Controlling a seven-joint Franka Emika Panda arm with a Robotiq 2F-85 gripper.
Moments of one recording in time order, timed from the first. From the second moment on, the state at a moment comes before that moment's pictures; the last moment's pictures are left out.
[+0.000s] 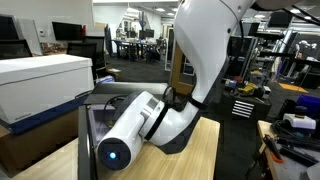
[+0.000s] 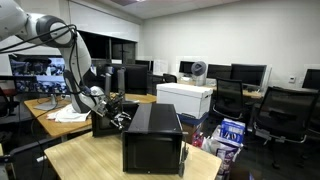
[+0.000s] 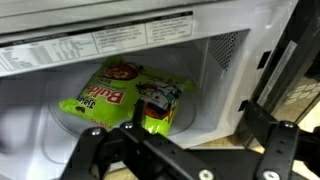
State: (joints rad) arm 0.19 0.90 0.14 -1.78 -1.53 1.93 -0.42
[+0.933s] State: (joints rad) arm 0.22 1.02 0.12 -1.69 -1.63 1.93 -0.42
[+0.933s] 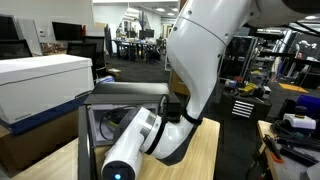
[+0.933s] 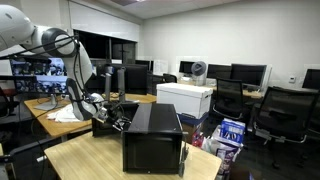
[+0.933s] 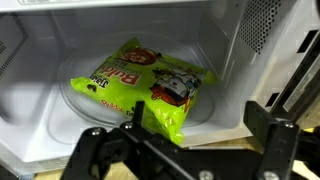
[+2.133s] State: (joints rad) arm 0.26 1.15 0.08 -1.55 -1.65 1.91 -0.42
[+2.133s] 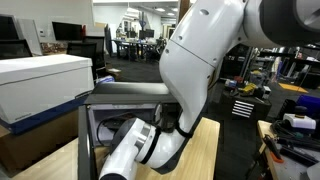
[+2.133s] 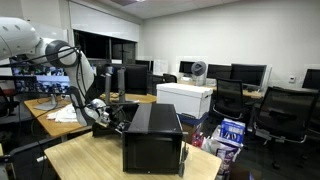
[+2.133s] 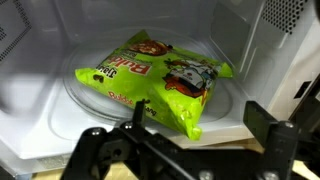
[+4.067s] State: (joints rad) arm 0.26 1.28 0.04 -1.44 -1.66 1.84 -0.66
